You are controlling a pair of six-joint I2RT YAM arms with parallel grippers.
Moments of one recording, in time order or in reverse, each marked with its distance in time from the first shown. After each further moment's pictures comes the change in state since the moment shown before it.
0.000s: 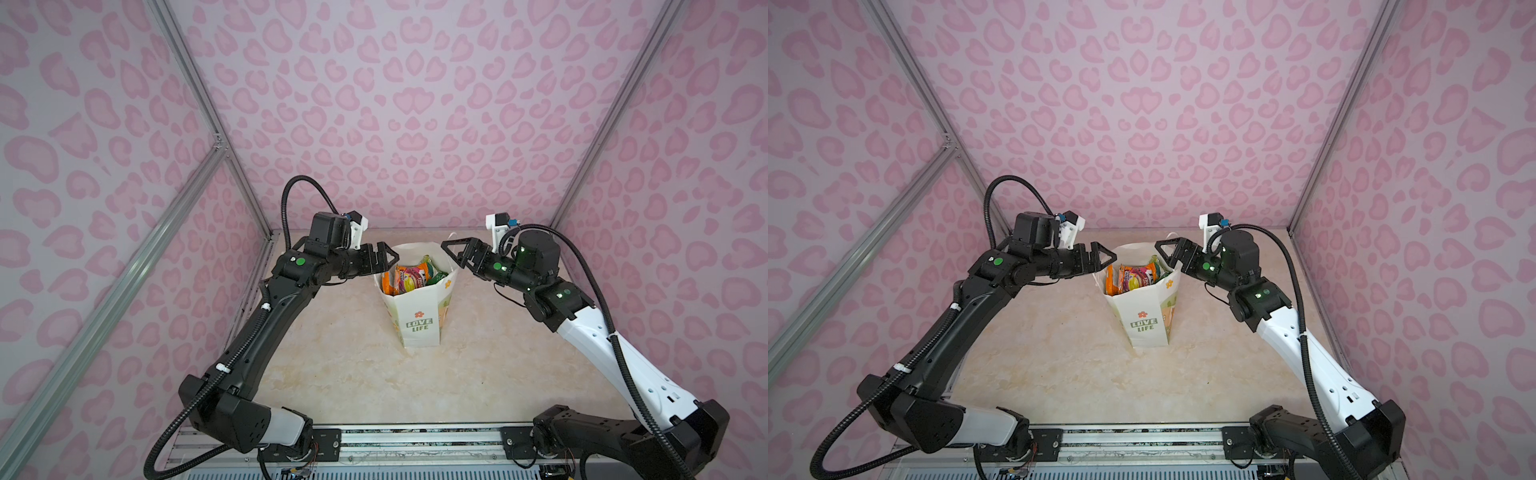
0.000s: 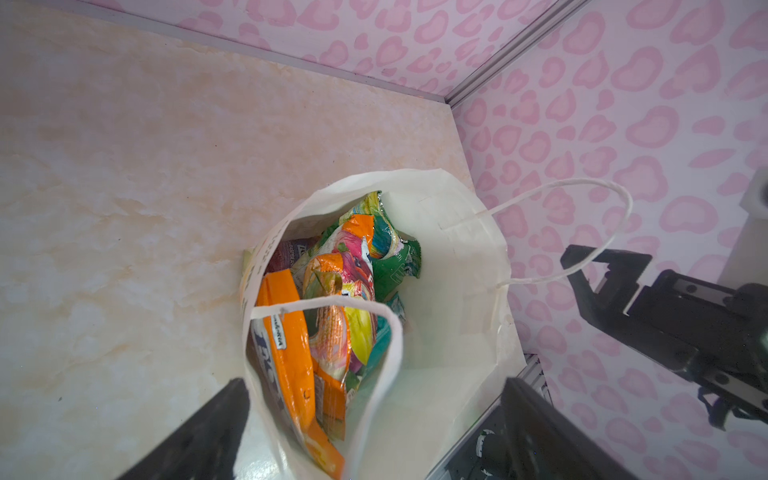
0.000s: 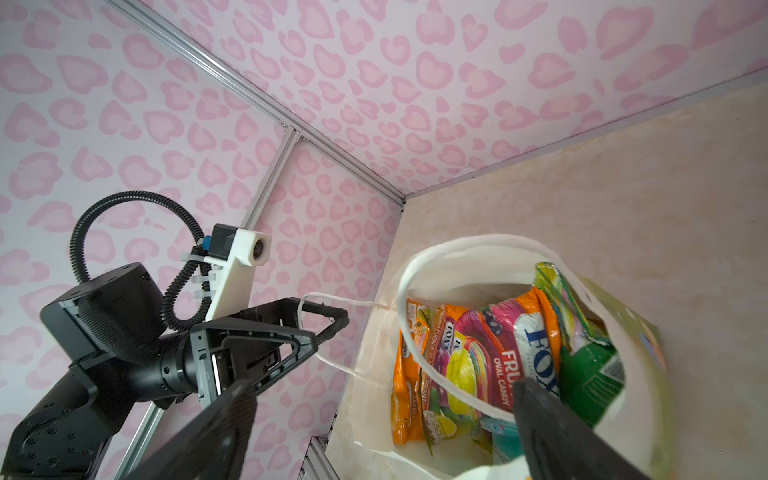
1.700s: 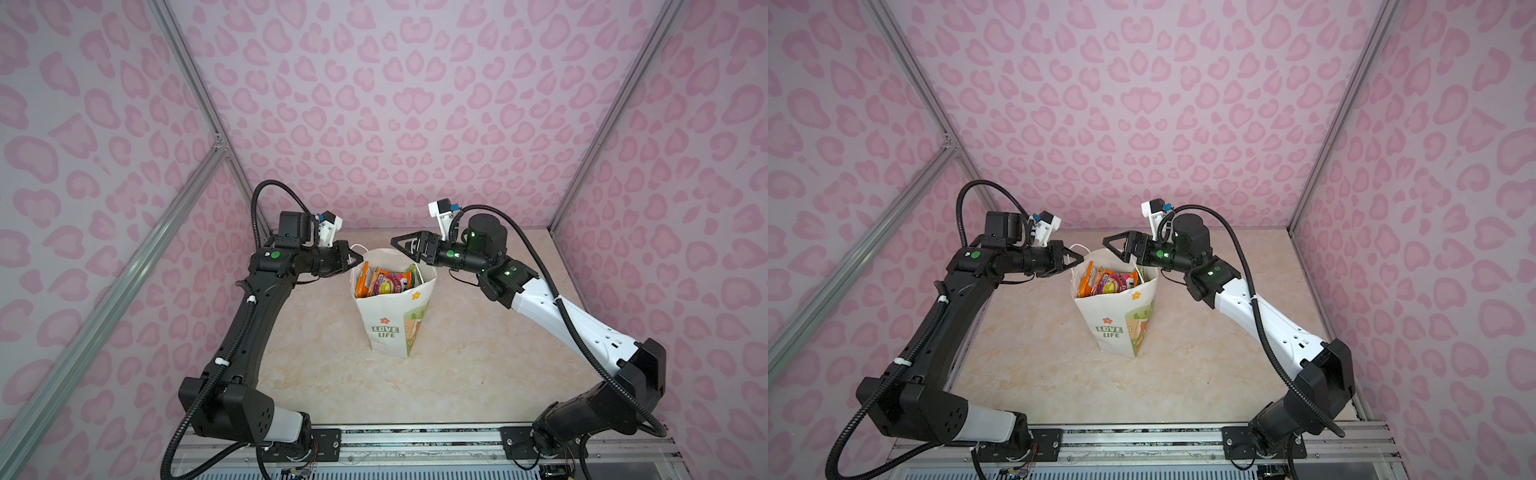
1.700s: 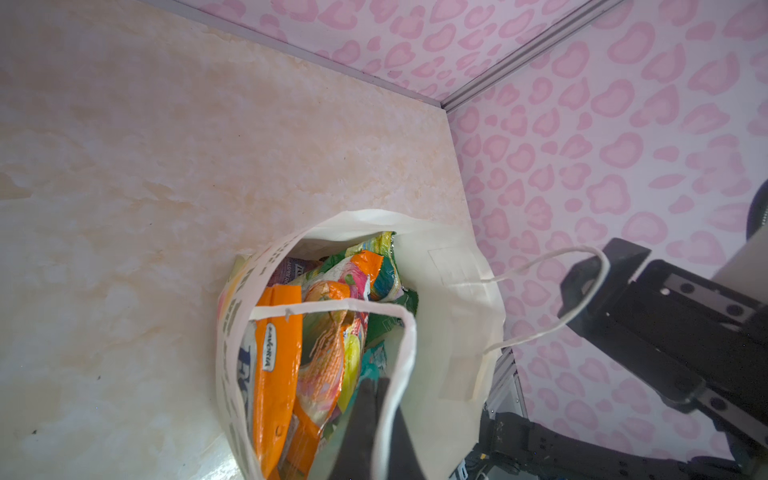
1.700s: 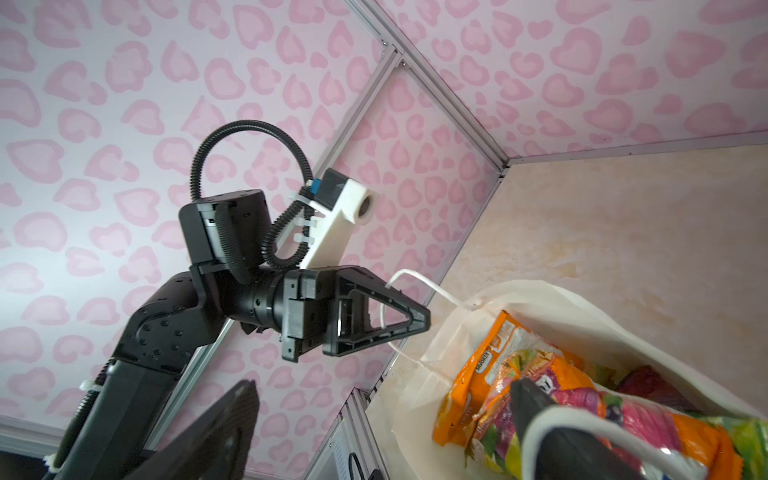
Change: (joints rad) left arm 0.230 0.021 -0.010 -0.050 0.236 0.066; right arm 0.175 0.311 0.251 0.201 -0.164 -0.017
